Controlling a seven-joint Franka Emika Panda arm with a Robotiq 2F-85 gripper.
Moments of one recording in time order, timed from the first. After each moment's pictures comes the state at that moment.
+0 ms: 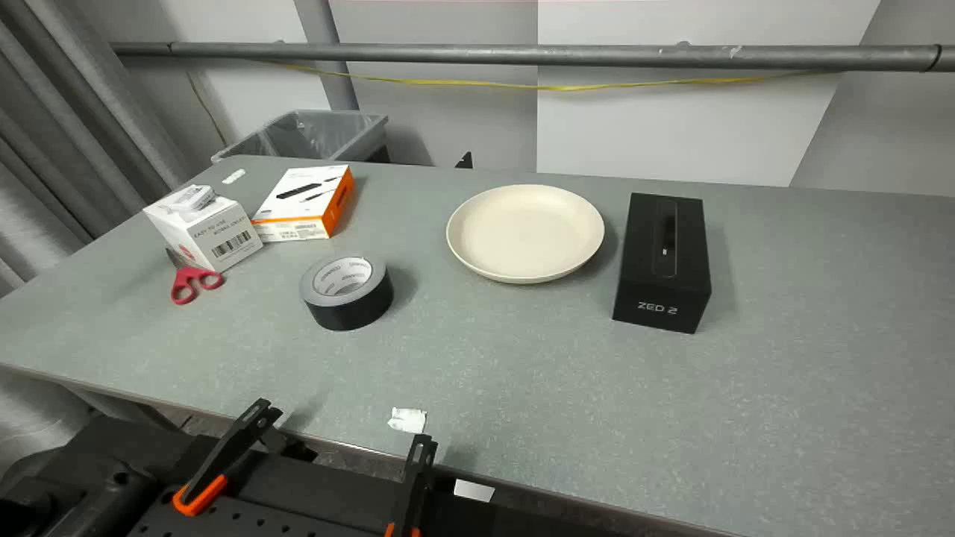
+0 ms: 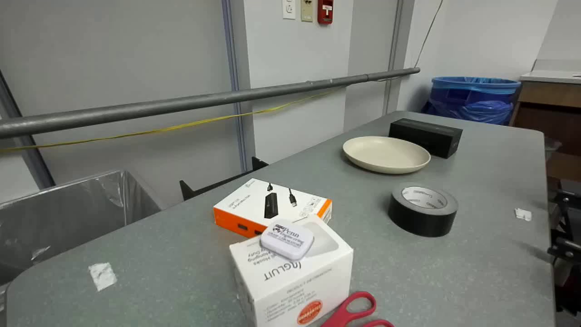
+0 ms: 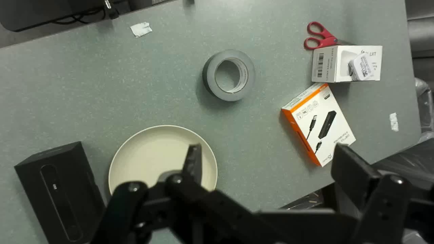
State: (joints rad) arm -0.04 -0.29 -0.17 -2.01 0.22 1.61 0.10
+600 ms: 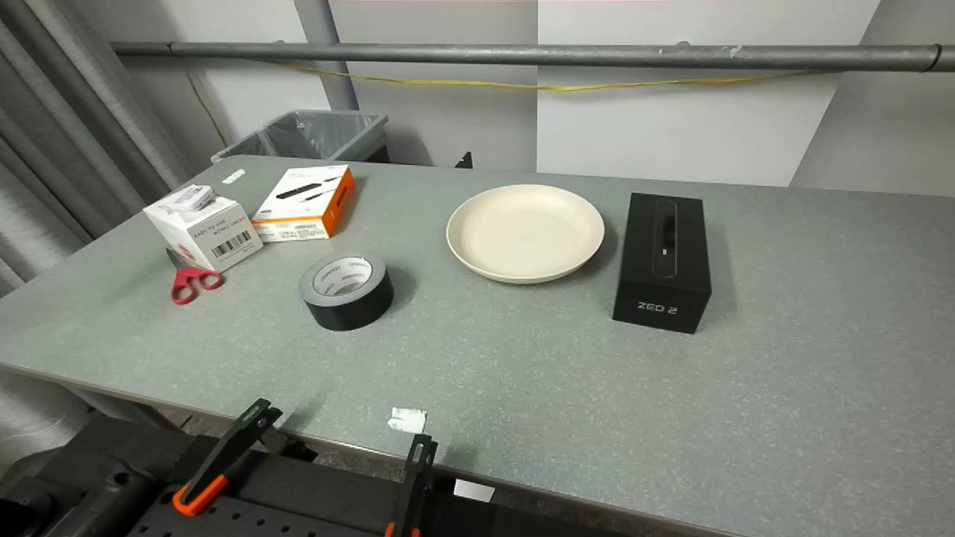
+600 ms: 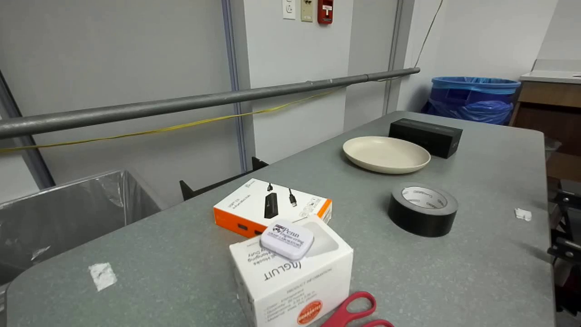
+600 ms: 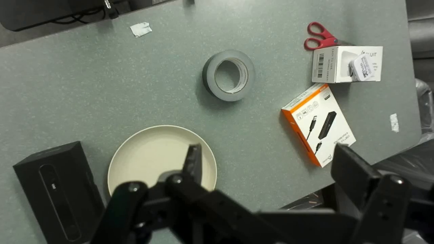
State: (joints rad) arm -0.05 -0.29 -0.16 -2.02 0.22 1.62 0.10
